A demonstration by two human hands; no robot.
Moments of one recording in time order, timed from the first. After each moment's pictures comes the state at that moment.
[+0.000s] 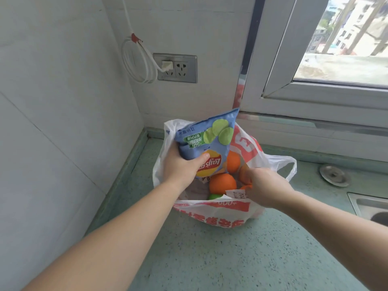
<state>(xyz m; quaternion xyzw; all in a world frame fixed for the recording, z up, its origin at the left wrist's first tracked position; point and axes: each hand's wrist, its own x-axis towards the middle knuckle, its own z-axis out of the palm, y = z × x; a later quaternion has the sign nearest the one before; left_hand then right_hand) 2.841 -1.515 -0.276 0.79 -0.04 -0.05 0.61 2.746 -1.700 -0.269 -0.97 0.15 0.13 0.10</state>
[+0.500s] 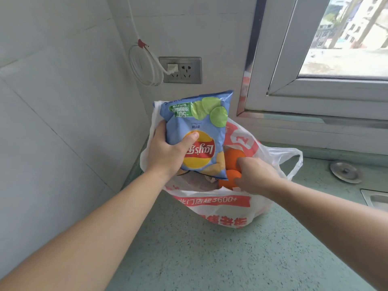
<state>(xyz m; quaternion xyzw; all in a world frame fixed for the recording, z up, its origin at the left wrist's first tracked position) 2.855 -1.479 -0.231 0.78 -0.07 -0.01 0.62 2.774 -1.674 -0.262 -0.97 0.14 0.11 0.16</state>
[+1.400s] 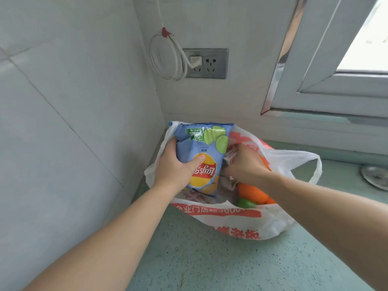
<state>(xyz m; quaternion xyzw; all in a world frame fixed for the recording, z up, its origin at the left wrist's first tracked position) 2.879 -1.435 -0.279 0.85 -0.07 -0.03 0.52 2.842 -1.625 -0.291 -0.91 0.19 0.01 0.37</state>
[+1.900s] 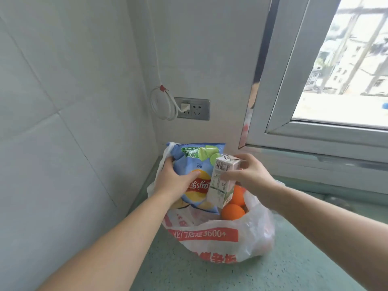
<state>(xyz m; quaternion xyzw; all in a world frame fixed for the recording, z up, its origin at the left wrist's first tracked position) 2.858 -1.464 -0.221 0.84 -0.03 -0.07 0.54 2.784 -1.652 -0.187 -0.77 0.21 -0.02 0.60</state>
